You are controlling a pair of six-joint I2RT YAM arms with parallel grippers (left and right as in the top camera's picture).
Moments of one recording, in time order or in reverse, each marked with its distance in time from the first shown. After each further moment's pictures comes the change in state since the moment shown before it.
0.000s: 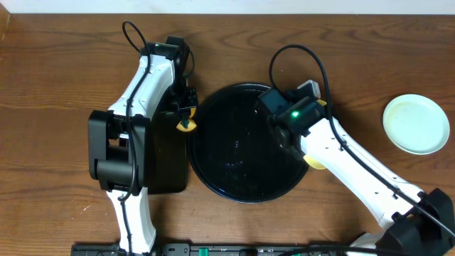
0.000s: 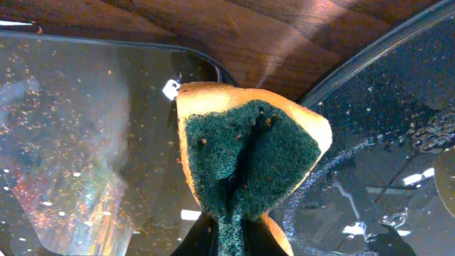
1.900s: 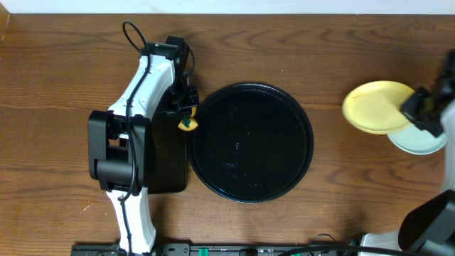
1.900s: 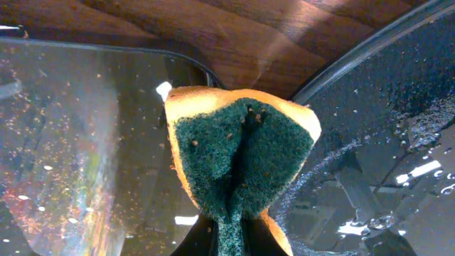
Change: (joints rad) left arm 0.000 -0.002 -0.001 0.014 0.022 0.000; right arm -1.062 0.000 0.085 0.252 -0.846 0.099
